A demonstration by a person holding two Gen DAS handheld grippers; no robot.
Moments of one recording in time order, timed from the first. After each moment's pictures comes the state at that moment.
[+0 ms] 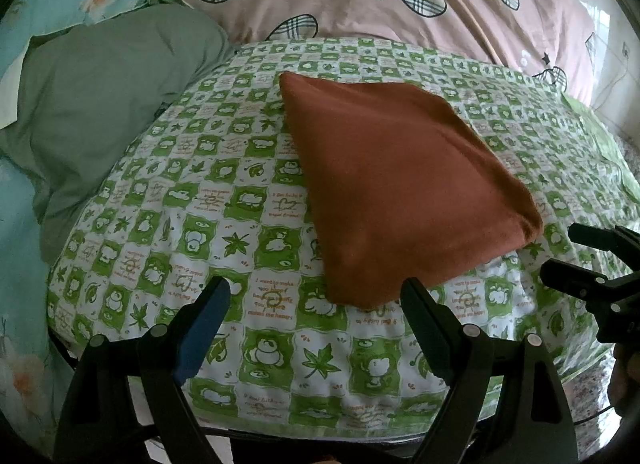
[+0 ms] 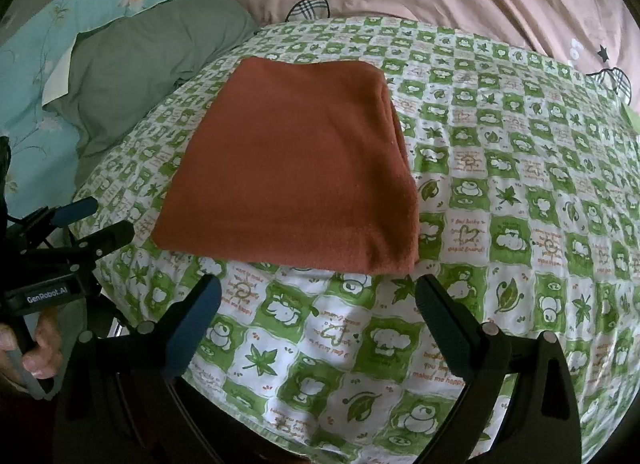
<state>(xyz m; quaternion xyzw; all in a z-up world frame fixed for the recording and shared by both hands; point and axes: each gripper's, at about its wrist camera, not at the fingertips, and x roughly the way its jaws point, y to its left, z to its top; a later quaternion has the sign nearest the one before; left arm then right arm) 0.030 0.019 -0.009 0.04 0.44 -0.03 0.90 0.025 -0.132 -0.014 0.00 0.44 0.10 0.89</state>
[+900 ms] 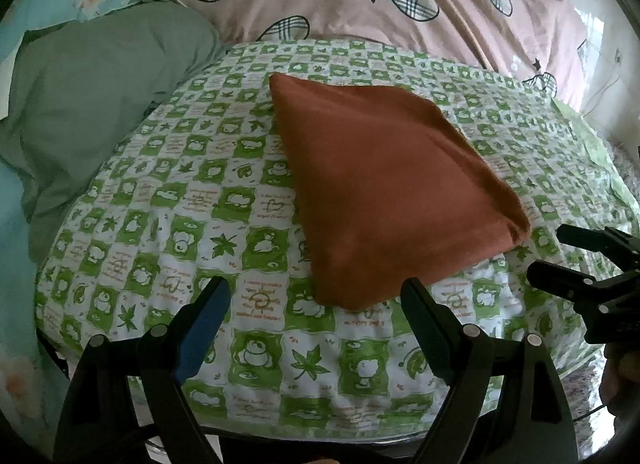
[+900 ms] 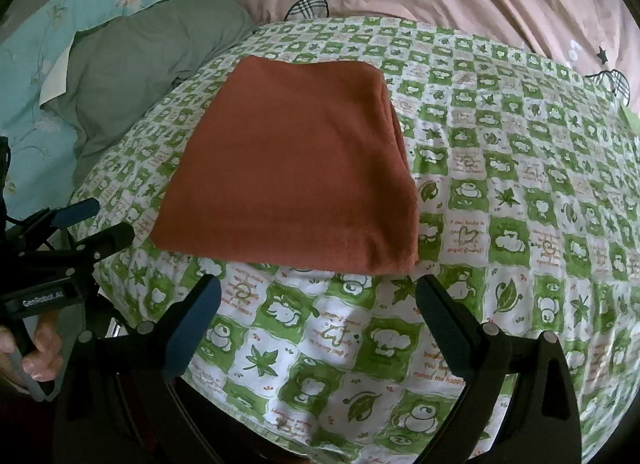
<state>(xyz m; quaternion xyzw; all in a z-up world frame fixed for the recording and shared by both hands) 0.031 0.025 -0.008 0.02 0.43 -0.06 0.90 0.026 -0.128 -0.012 -0.01 0.44 0.10 0.89</state>
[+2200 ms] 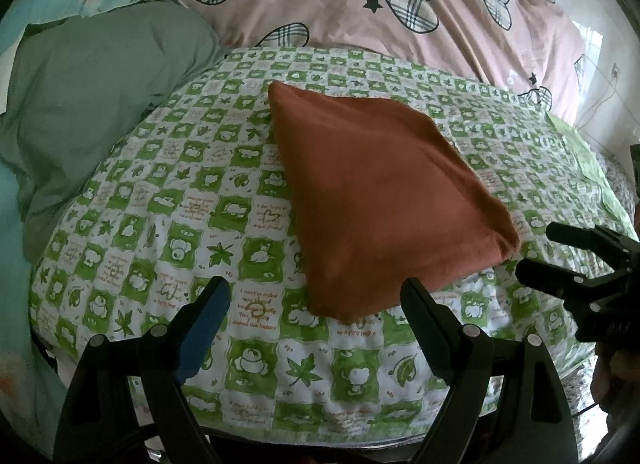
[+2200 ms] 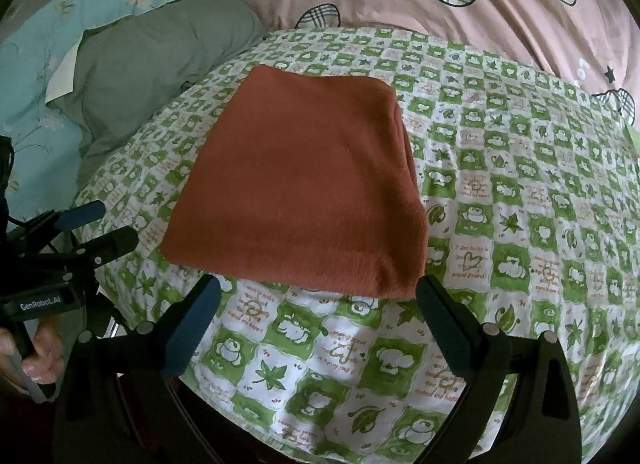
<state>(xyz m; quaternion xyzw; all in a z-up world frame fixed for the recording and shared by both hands) 0.034 0.026 0.001 0.00 0.43 -0.07 0.90 0.033 -0.115 0.002 -0.02 0.43 0.10 0.90</state>
